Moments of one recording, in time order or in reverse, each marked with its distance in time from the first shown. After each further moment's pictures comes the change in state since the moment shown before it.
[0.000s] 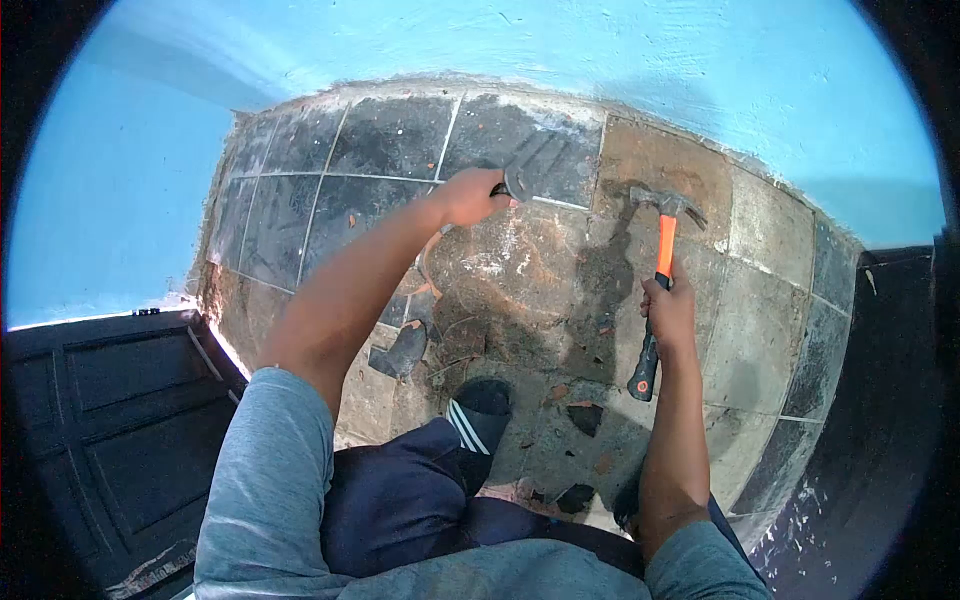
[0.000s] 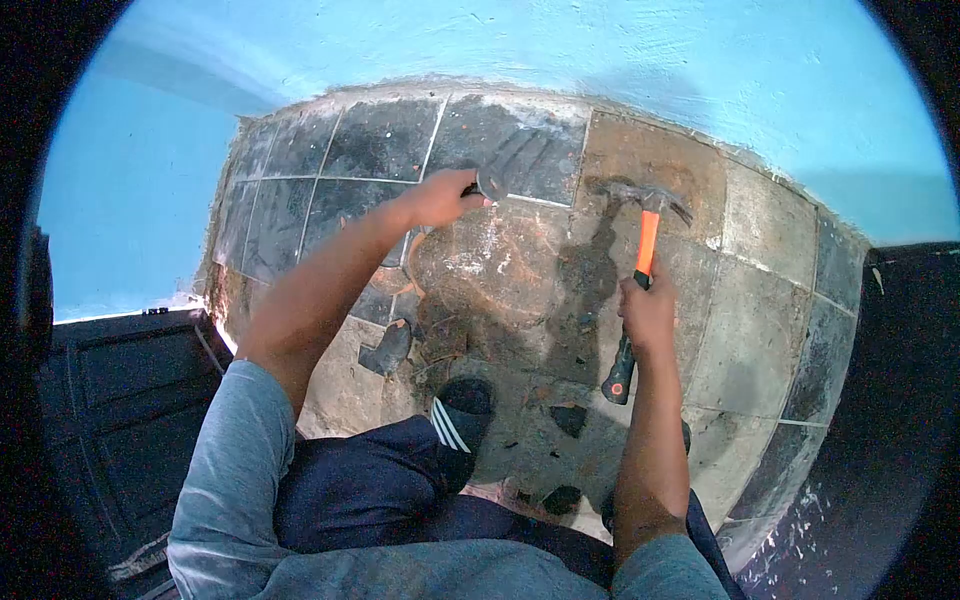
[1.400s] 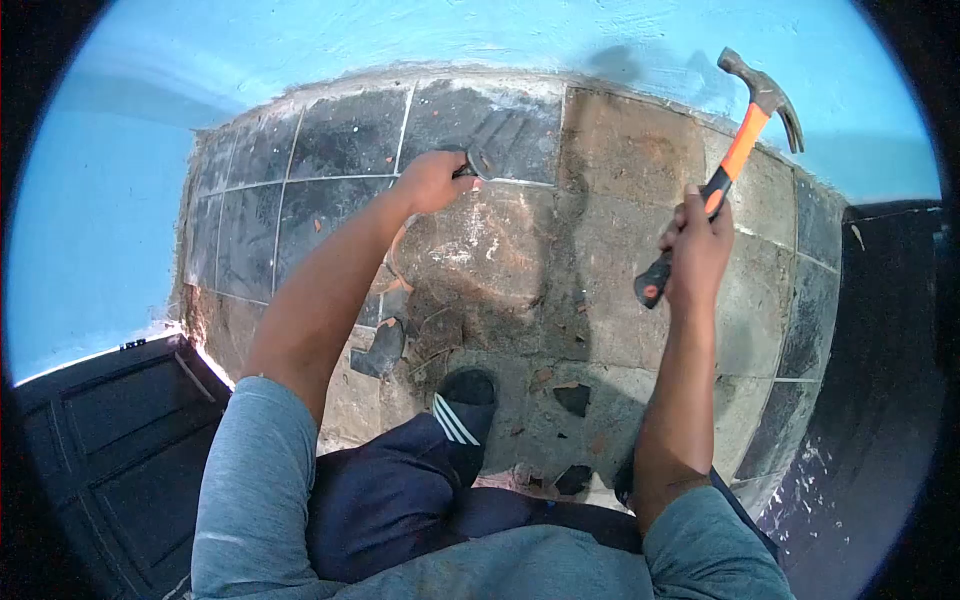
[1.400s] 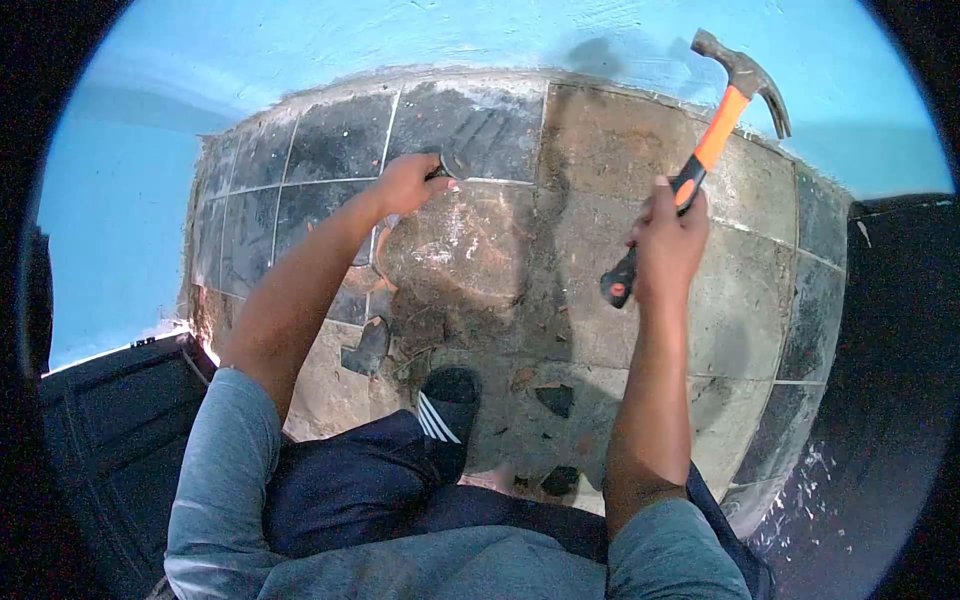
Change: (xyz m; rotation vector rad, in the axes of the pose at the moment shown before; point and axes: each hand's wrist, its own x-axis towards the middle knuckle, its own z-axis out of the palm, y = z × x) left_hand 0.016 -0.001 0.006 0.102 0.052 -0.029; right_hand 0.005 -0.080 -0.022 0.383 0.291 -0.216
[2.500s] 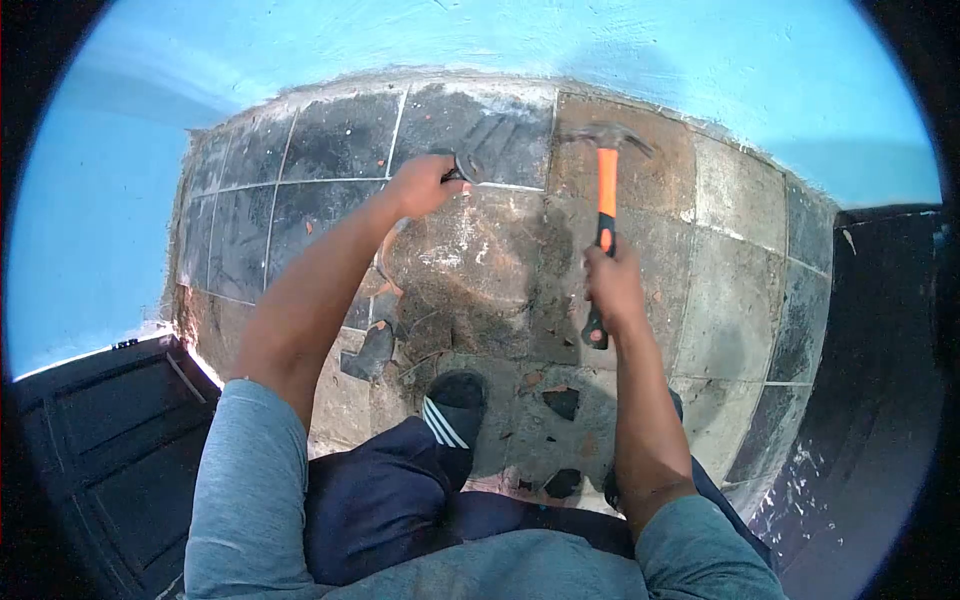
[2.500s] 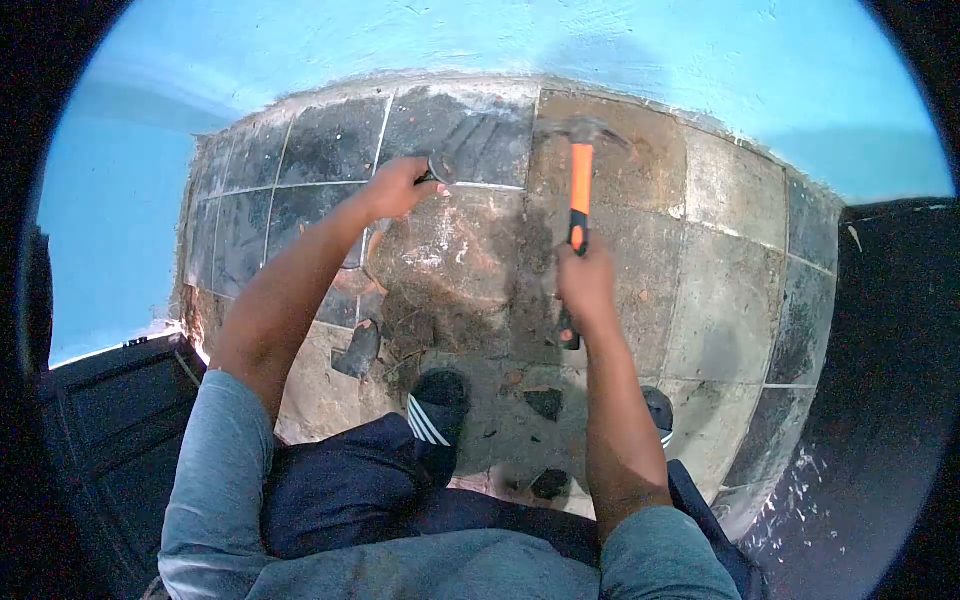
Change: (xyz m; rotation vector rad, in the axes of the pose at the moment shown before) left_hand -0.003 0.005 -0.002 -0.048 0.012 0.024; right_hand -0.027 0.088 0.013 -0.377 -0.290 0.277
